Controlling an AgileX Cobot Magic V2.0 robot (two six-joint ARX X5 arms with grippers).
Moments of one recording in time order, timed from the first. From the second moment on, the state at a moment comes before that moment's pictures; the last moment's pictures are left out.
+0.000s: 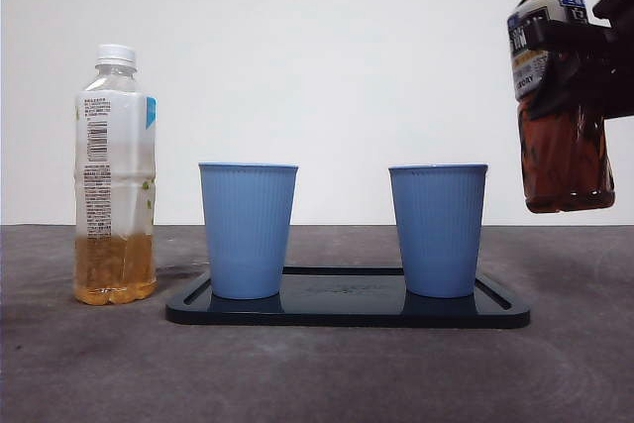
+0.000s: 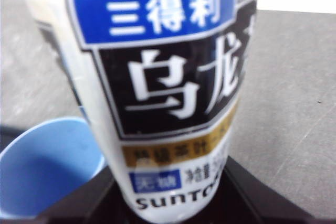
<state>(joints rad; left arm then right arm) -0.15 0.43 0.64 -0.75 0.49 -0.06 0.29 1.05 0.50 0.24 0.02 0.13</state>
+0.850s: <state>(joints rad) -0.15 0.43 0.64 -0.76 0.49 -0.06 0.23 1.35 0.43 0.54 -0.03 0.15</state>
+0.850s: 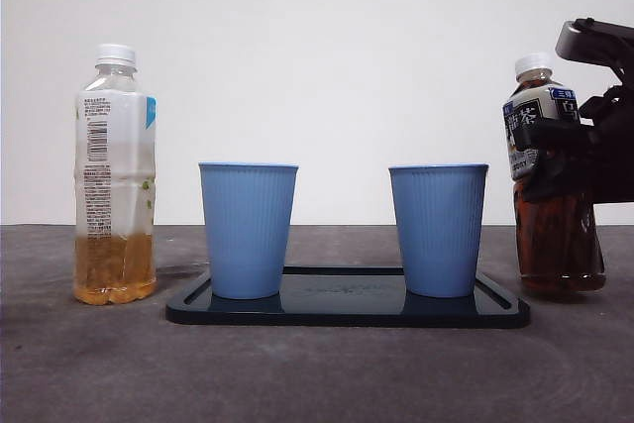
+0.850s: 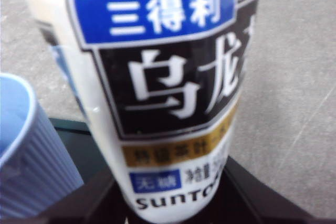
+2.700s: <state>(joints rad) -0.20 0.85 0.44 -0.11 0.28 -0.10 0.39 0.63 0.47 -0.47 -0.34 0.35</state>
